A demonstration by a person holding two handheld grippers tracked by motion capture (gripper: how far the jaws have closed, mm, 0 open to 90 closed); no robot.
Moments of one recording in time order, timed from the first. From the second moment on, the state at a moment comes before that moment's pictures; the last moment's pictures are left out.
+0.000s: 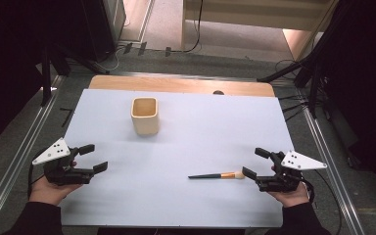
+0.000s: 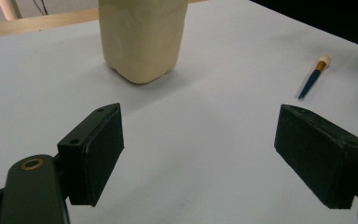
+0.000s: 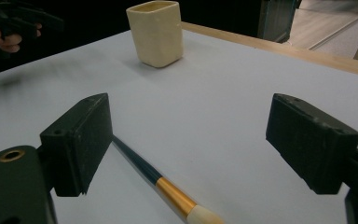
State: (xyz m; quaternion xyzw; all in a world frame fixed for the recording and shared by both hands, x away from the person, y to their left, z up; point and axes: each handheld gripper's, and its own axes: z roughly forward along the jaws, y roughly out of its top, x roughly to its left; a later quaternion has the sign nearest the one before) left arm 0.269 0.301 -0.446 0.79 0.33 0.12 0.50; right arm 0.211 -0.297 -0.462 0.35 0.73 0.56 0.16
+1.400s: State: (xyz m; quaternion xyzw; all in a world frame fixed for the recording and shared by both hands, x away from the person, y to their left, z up) left arm 0.271 0.306 -0.446 0.78 0.34 0.12 0.52; right arm 0.212 -0.302 -0.460 0.34 0.73 0.57 0.16
